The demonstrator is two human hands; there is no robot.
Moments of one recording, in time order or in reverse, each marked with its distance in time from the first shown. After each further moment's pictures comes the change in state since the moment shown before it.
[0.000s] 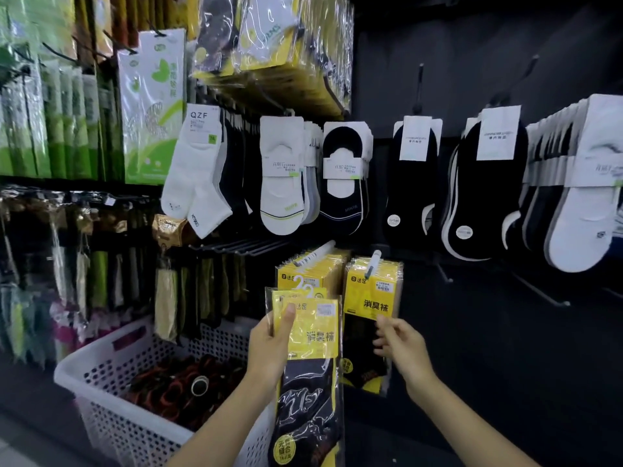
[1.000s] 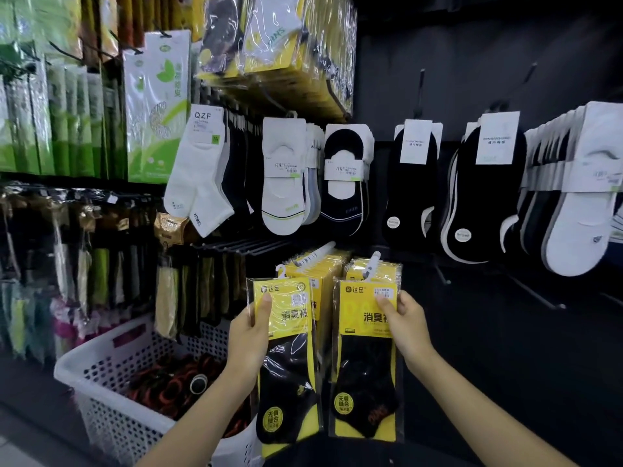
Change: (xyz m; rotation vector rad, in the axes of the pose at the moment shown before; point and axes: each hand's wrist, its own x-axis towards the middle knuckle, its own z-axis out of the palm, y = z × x) left_hand 0.002 0.021 -0.021 0.071 0.066 0.058; right_hand 0.011 -0.038 0.004 0.023 0.017 -0.188
